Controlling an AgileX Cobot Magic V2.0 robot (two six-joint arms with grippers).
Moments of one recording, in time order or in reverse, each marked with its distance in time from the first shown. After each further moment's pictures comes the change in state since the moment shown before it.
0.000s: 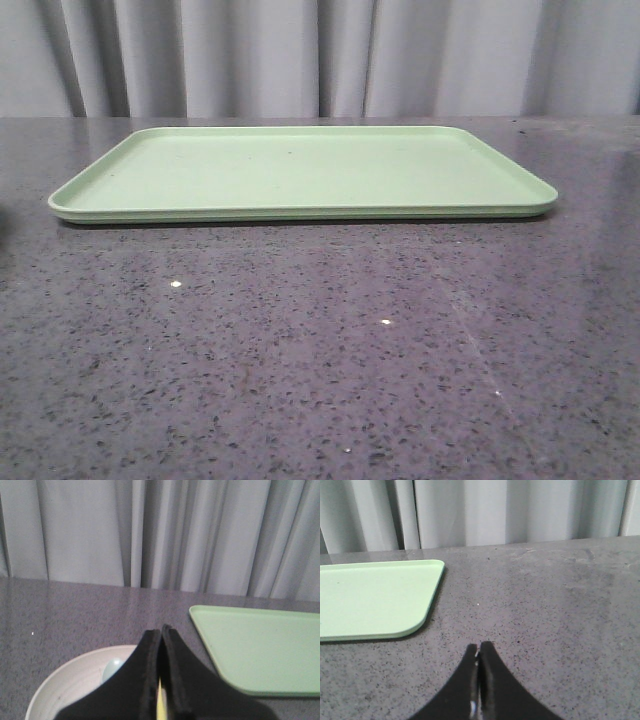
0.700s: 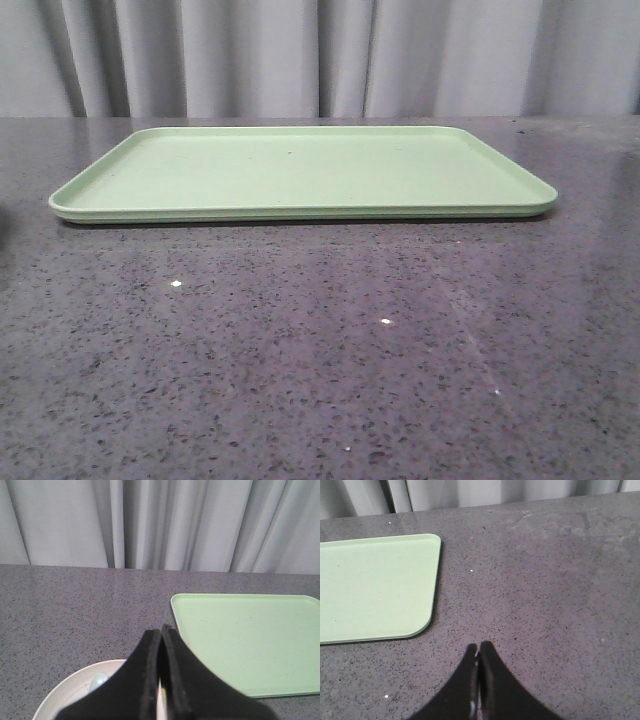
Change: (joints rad) left arm 0.000 0.445 -0.563 -0.004 0.402 0.000; right arm 0.000 0.436 -0.551 0.025 0.430 0.003
